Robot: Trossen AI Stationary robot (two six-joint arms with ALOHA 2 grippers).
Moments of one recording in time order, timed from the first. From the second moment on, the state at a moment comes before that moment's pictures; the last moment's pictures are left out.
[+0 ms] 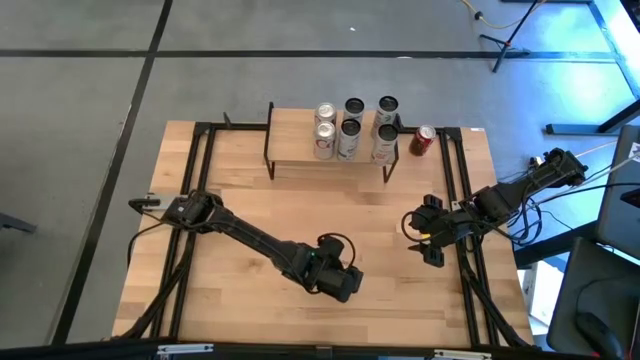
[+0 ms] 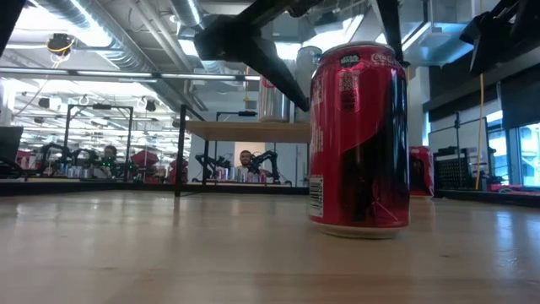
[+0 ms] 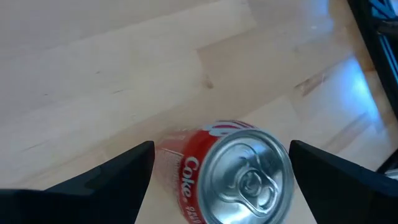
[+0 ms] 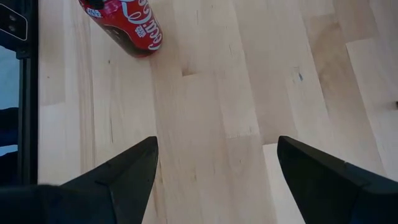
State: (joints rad) left arm -0.41 2.19 1.93 -0.86 -0.45 -1.51; right arm 0.50 1.00 0.95 -1.00 0.19 0.60
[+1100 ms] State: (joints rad) left arm -0.27 2.23 1.93 -0.69 0.20 -0.18; right arm 0.50 1.00 0.95 -1.00 0.22 0.59
